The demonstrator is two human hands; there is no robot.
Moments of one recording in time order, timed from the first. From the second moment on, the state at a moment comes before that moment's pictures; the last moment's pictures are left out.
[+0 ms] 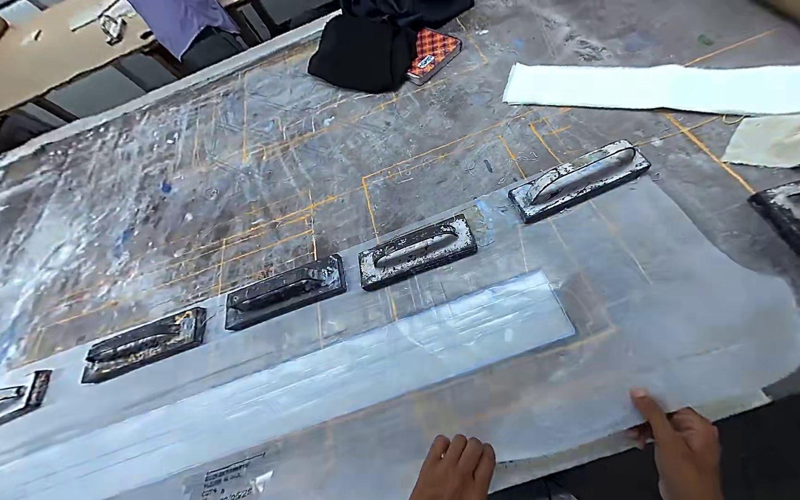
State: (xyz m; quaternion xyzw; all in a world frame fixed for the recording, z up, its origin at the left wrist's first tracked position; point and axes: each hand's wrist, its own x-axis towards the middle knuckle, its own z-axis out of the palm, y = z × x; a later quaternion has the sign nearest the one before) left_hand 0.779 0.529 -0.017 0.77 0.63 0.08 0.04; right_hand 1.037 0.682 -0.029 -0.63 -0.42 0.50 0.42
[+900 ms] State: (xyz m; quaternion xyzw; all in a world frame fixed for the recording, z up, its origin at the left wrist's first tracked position) left_hand 0.483 0.203 -0.077 0.50 0.83 0.21 -0.12; right_hand 0.728 0.473 -0.042 -0.31 -0.89 0.24 0.22
